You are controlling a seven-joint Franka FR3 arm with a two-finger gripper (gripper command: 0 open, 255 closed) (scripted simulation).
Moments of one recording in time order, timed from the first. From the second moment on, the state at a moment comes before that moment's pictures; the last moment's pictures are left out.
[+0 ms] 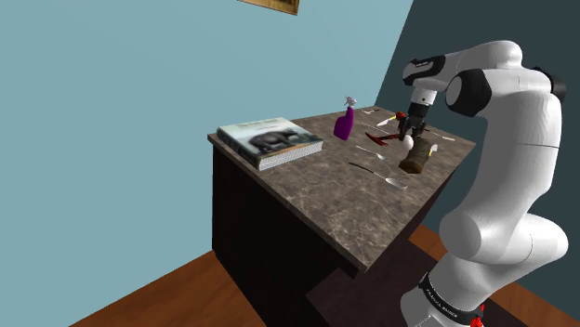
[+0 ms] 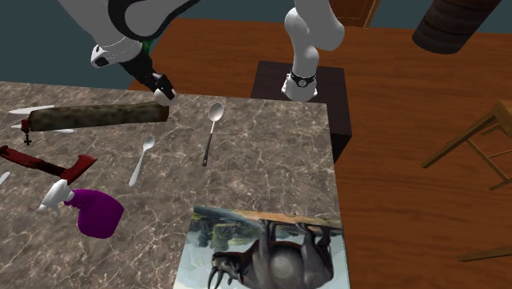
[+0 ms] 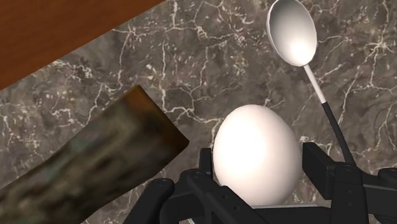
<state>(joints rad) -0.60 0.45 -0.35 -1.39 0.15 1.60 -0.59</state>
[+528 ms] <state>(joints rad) -0.60 0.48 -0.35 -1.47 0.15 1.70 -0.60</state>
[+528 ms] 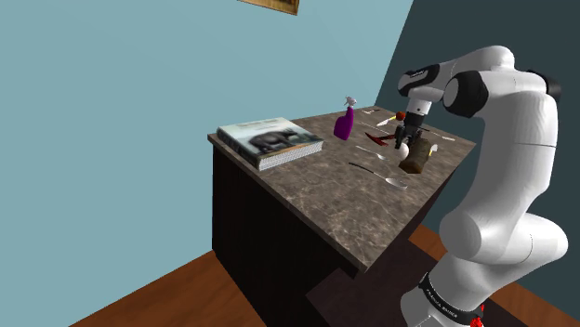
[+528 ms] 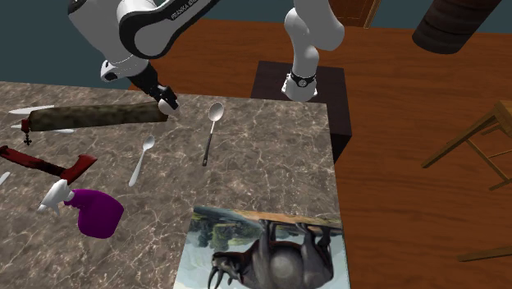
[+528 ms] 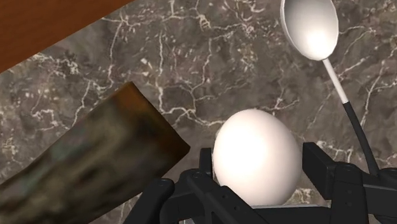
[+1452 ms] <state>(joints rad) -0.60 0.54 -0.34 -1.57 0.18 1.86 -0.61</state>
